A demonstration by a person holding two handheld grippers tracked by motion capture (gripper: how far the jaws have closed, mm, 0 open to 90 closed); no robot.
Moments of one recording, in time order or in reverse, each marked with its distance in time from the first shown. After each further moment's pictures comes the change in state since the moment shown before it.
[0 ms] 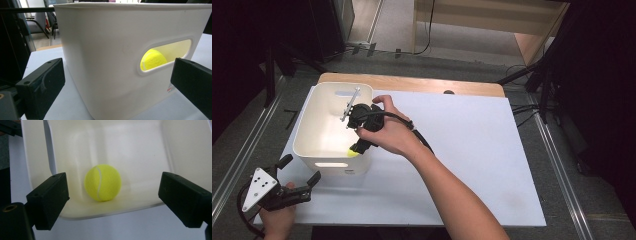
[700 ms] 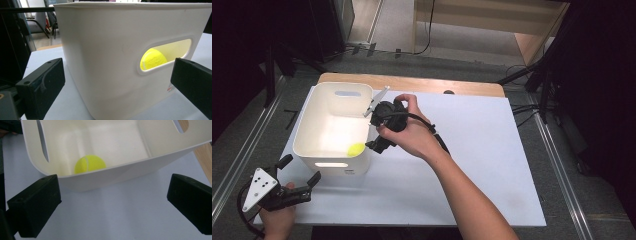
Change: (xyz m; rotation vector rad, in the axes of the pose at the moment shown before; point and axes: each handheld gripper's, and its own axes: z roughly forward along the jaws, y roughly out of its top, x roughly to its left) left arm 0.000 0.000 0.000 0.007 0.001 0.008; right arm -0.004 -0.045 -0.034 -0.103 -0.079 0.079
